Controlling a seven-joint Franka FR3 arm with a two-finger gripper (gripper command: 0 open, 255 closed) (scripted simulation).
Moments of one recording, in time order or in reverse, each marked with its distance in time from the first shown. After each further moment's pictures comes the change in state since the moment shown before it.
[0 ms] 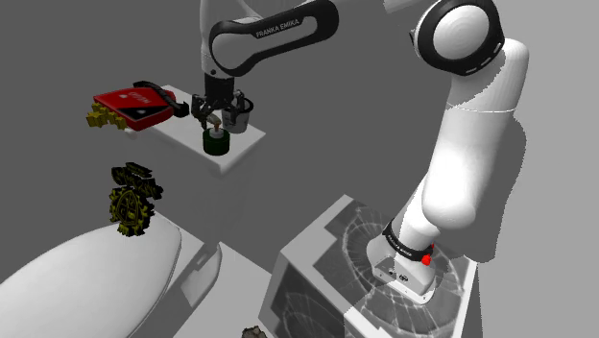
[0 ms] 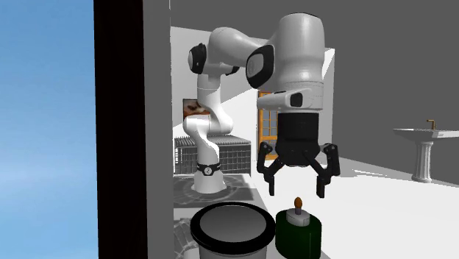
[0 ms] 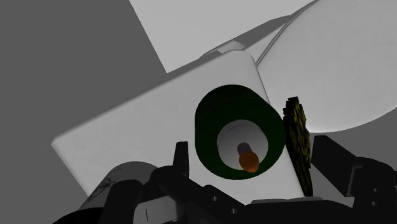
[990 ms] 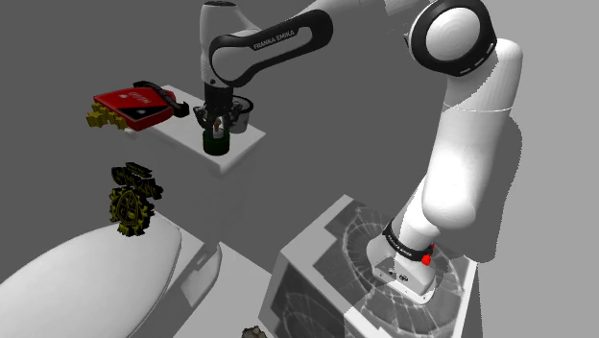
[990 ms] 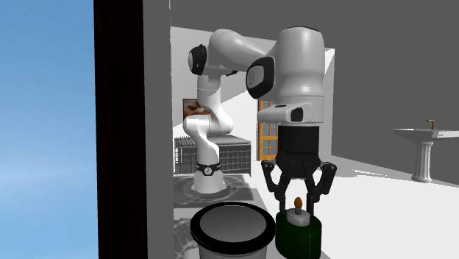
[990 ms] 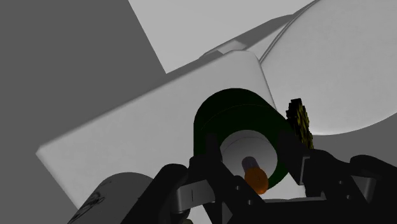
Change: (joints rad) arm 0.004 0.030 -0.004 -0.021 -0.011 0.051 0.008
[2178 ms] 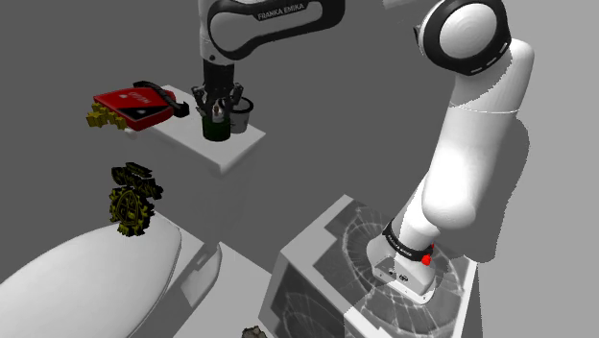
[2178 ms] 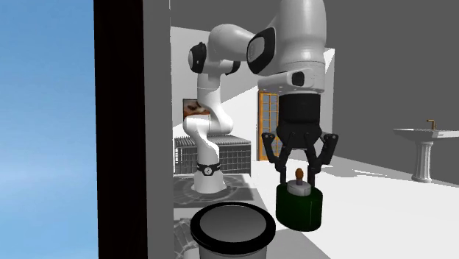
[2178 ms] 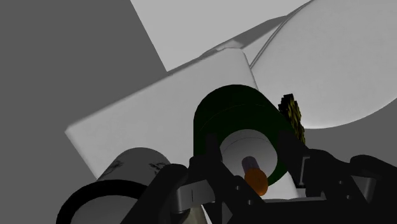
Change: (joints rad) arm -0.004 -0.055 0.008 0.074 0.020 -0.127 -0.014
